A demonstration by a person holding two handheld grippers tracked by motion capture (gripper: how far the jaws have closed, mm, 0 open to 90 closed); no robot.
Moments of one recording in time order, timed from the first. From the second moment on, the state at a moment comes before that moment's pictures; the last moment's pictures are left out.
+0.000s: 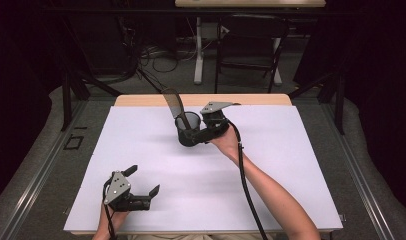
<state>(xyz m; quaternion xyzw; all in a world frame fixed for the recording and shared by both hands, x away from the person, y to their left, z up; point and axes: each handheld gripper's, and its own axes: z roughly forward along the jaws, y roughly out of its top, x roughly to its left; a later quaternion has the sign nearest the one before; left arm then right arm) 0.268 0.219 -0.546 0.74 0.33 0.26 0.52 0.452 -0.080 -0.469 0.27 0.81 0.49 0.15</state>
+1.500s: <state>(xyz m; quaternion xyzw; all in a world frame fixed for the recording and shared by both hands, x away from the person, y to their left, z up) 0.268 0.219 -0.546 0.75 0.33 0.26 0.52 0.375 -0.167 -0.493 0.28 0.83 0.46 0.16</state>
